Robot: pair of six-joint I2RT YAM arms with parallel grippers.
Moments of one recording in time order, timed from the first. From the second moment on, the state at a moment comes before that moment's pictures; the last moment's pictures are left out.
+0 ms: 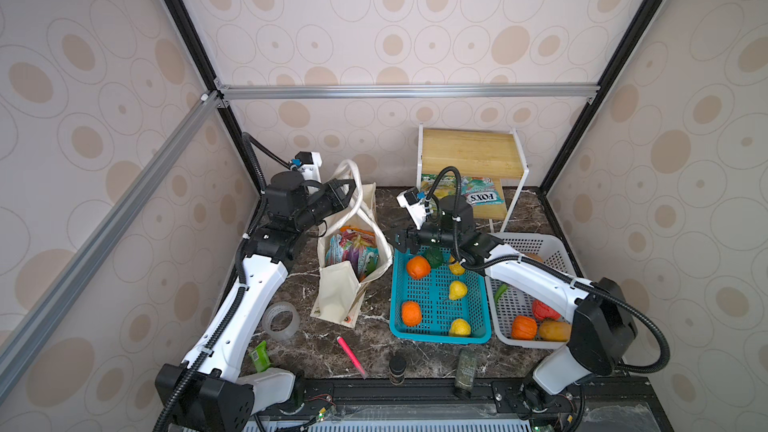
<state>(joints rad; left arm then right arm) -0.22 1.23 1.29 -0.22 0.39 -0.73 0.67 1.61 1.23 0.12 -0.58 0.19</state>
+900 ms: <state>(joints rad) -0.22 1.16 0.92 0.36 0.40 -0.81 0.78 1.88 1.41 0.65 -0.71 0.54</state>
